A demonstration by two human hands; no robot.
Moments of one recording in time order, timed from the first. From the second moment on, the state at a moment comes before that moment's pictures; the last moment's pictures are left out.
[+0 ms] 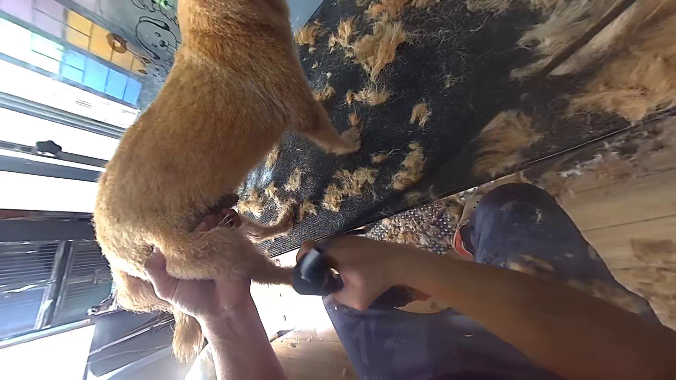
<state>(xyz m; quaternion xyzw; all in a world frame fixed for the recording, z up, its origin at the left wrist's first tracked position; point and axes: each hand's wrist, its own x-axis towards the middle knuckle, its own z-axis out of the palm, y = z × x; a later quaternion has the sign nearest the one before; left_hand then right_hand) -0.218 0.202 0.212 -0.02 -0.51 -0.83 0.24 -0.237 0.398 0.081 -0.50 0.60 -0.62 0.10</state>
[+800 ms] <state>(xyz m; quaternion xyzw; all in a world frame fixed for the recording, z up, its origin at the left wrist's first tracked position) -0.218 0.190 0.219 -0.06 -0.49 -0.85 0.17 -0.314 0.326 0.091 -0.37 -0.03 -0.91 0.18</state>
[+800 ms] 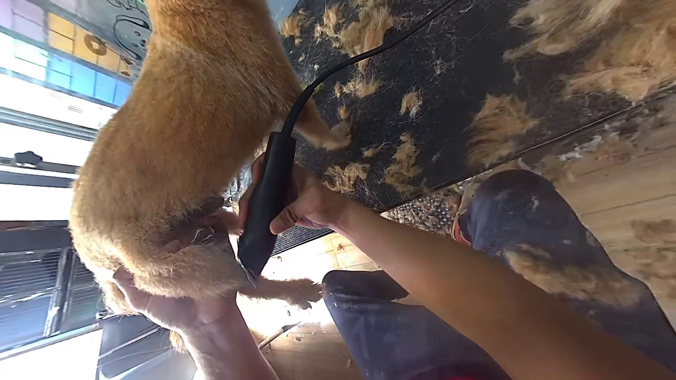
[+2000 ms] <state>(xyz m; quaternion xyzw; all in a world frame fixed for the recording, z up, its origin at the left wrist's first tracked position) -0.224 0.219 0.213 -0.04 -0.44 -0.87 0.22 -0.227 0.405 0.181 -0.39 0.52 -0.74 -0.18</state>
